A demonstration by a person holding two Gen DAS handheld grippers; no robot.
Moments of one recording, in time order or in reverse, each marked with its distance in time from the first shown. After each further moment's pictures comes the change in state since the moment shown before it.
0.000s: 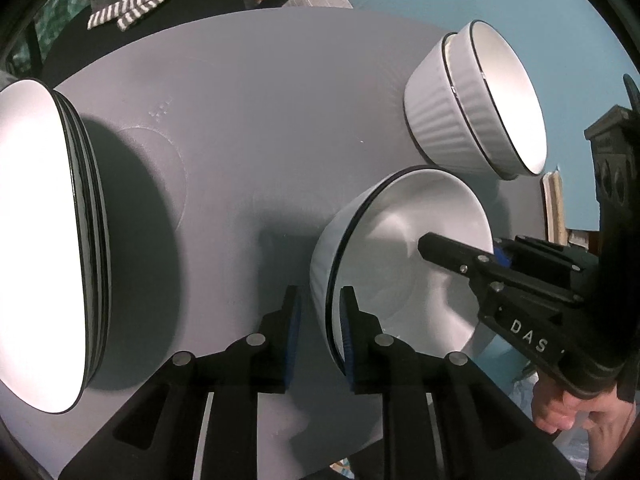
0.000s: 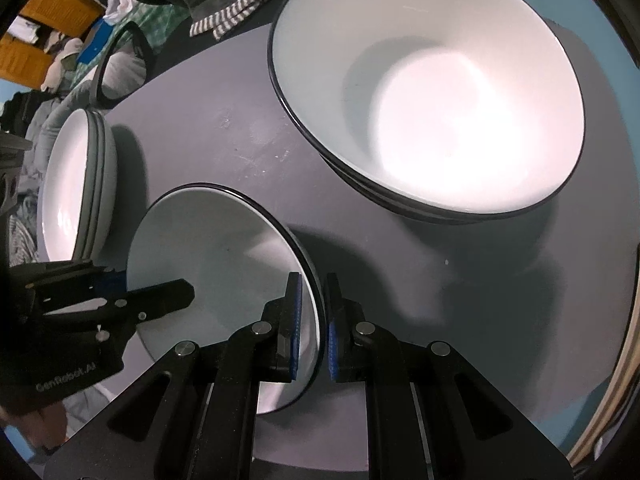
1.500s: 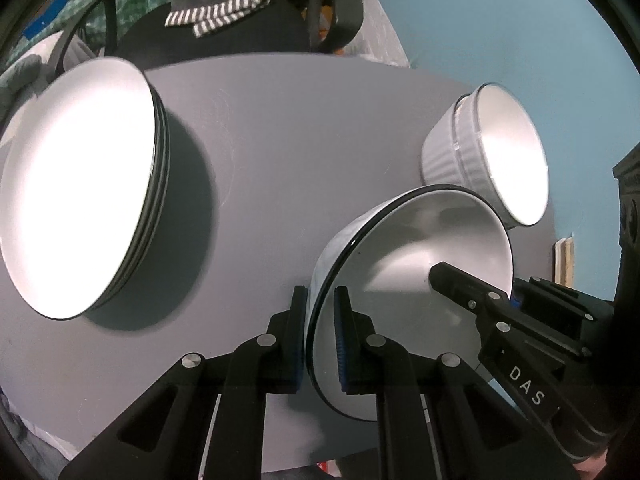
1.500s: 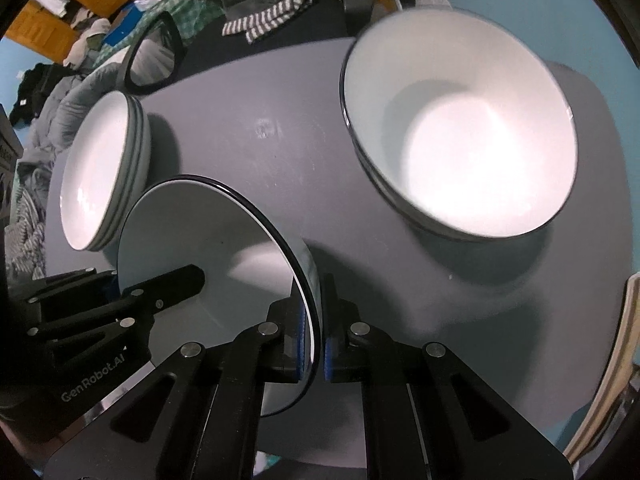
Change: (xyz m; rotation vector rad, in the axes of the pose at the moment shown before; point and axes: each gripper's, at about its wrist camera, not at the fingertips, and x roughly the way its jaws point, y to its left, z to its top) left arm -0.029 -0.021 -0.028 -0.200 -0.168 0.107; right arm -0.018 0.031 0.010 -0.121 -0.035 0.010
